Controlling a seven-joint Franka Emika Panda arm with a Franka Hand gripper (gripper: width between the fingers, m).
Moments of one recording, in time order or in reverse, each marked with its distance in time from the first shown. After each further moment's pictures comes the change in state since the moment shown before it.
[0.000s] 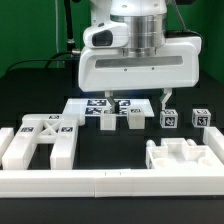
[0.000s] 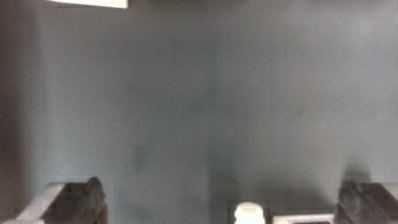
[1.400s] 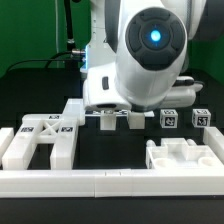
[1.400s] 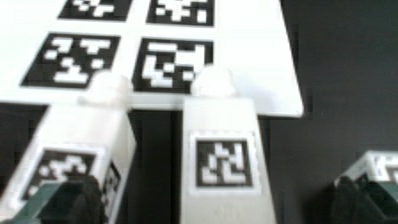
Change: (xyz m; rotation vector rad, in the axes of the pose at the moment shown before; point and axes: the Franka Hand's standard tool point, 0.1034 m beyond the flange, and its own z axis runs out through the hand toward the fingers) arm -0.059 -0.007 0.035 0.021 -0.839 0.017
